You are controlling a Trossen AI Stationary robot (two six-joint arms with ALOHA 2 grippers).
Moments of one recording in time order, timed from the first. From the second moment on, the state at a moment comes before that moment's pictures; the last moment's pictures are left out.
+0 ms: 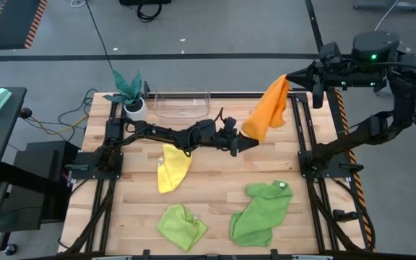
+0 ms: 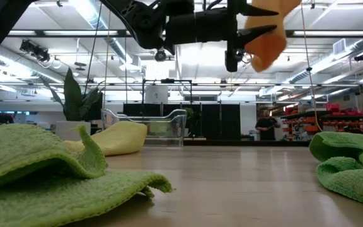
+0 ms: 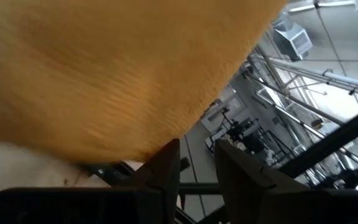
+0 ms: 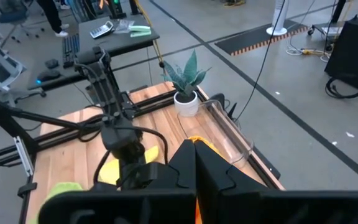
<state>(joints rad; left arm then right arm) 0.08 2.06 1.38 0.82 0.15 -0.91 -0.27 1.29 2.30 -1.40 0.03 0.15</state>
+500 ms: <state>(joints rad) 0.08 2.06 1.38 0.78 0.07 -0.89 -0.27 1.30 2.36 -1.39 0.03 0.15</state>
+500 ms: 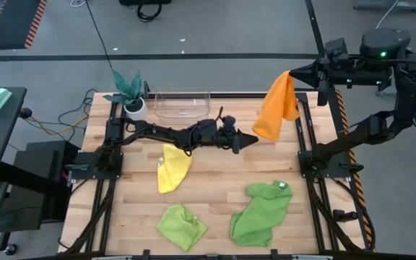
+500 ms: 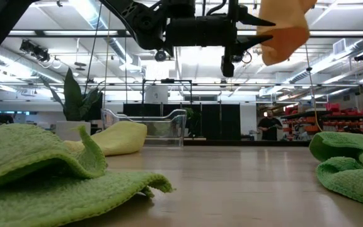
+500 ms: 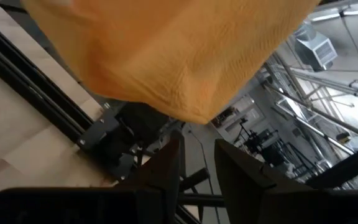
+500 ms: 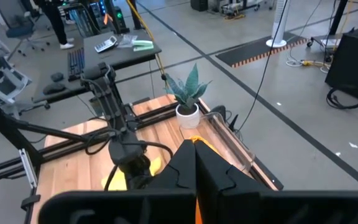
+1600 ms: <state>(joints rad) 0.09 2.06 1.38 0.79 -0.02 -0.87 -0.27 1.37 2.36 -1.37 -0.01 0.13</state>
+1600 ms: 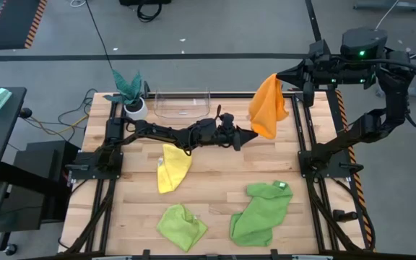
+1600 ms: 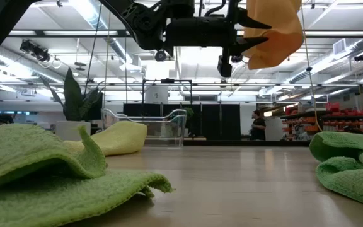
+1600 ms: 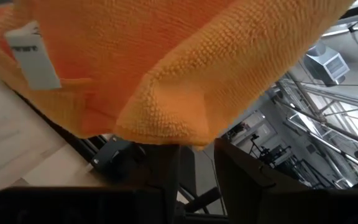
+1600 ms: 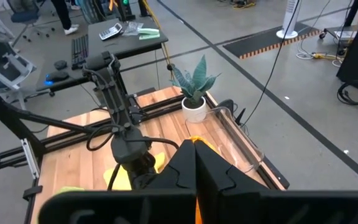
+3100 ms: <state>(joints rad) 0.12 2.03 1.38 0.98 -0.07 -0.89 -0.27 1.30 2.34 -1.57 0.25 0.23</state>
